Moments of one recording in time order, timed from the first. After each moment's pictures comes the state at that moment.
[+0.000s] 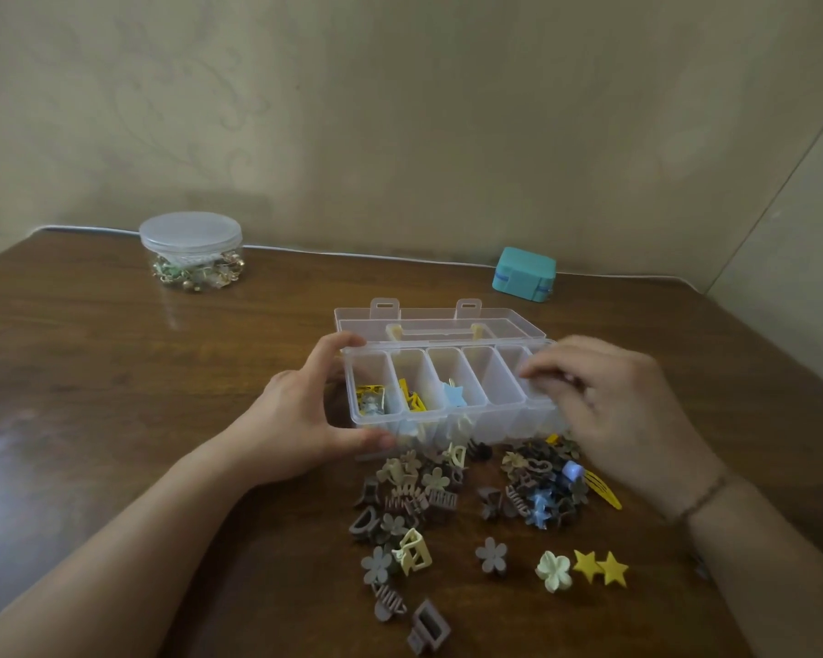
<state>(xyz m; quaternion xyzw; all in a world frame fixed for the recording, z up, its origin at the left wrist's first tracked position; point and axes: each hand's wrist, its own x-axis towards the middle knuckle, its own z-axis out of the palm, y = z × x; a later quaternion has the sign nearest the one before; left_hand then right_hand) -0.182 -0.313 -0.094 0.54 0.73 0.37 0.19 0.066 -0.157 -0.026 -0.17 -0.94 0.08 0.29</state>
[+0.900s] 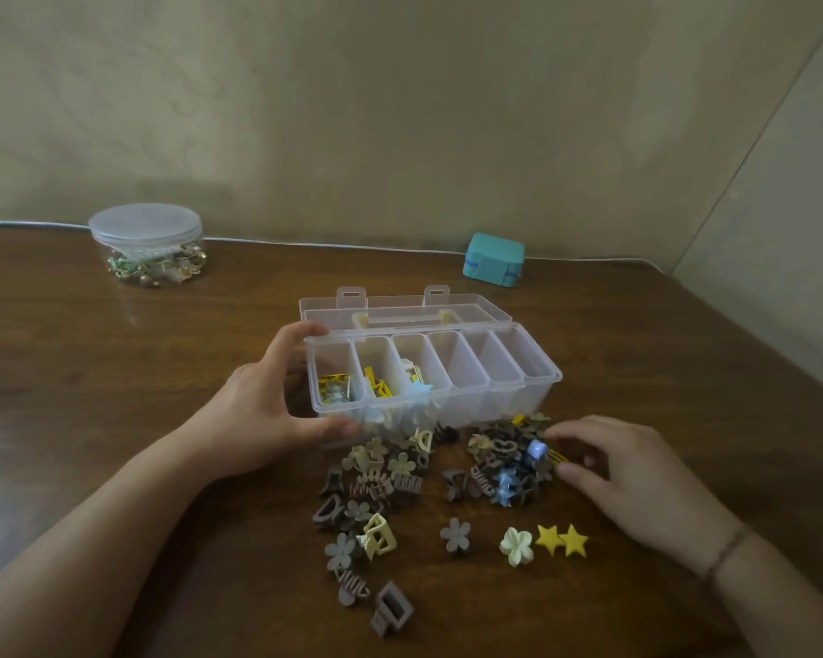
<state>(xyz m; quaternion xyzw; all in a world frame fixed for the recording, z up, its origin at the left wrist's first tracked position) -0.179 -0.312 -0.092 0.53 0.73 0.38 0.19 0.136 -0.147 -0.069 -0.36 -0.92 0.11 0.08</state>
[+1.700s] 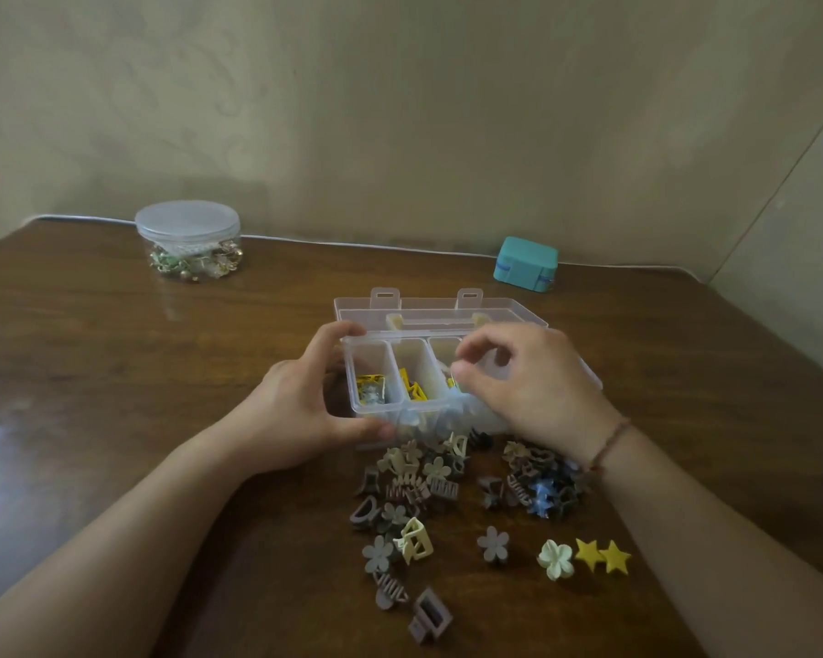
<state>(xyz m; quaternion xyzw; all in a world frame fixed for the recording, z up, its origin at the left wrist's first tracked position) -0.181 -0.313 -0.093 0.54 0.73 0.38 0.19 0.014 -0.169 -0.033 -0.26 -0.93 0.18 0.21</state>
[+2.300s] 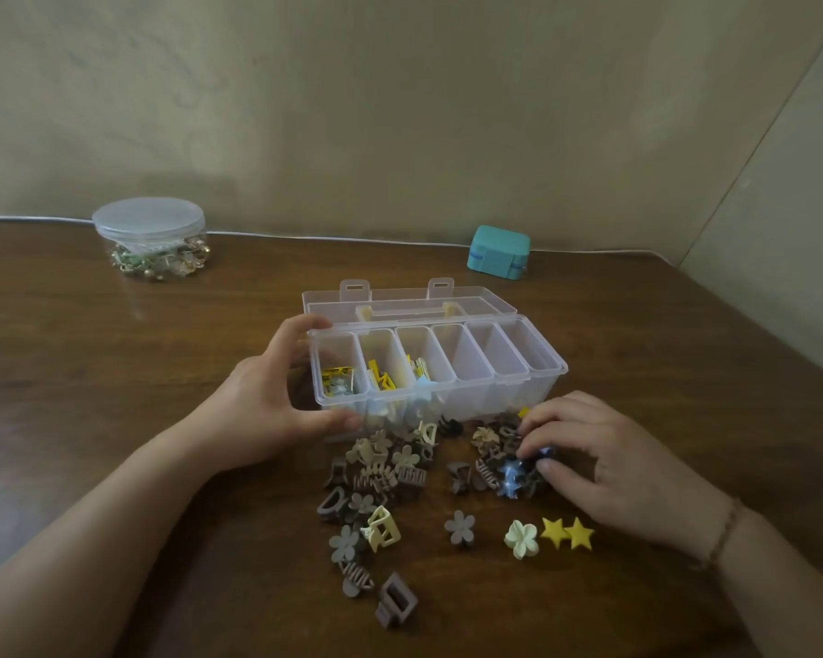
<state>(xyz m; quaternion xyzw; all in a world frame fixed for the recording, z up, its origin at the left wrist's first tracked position) -0.180 -0.312 -0.094 0.53 0.72 0.39 0.20 0.126 -0.145 -0.067 -0.19 -0.97 0.12 0.09</state>
